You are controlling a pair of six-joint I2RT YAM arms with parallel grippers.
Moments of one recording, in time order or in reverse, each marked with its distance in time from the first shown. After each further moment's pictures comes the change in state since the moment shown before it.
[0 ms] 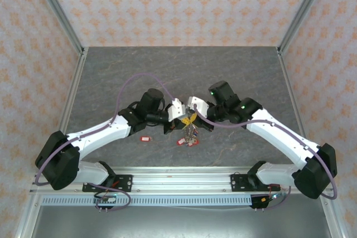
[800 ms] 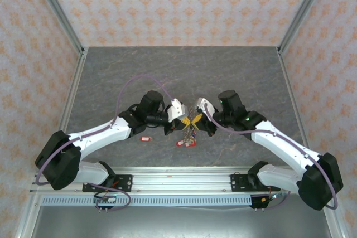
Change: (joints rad) left arm -0.005 0.000 -0.039 0.079 -0.019 -0.067; right arm -0.085 -0.113 -0.268 0.315 -0.116 0.262
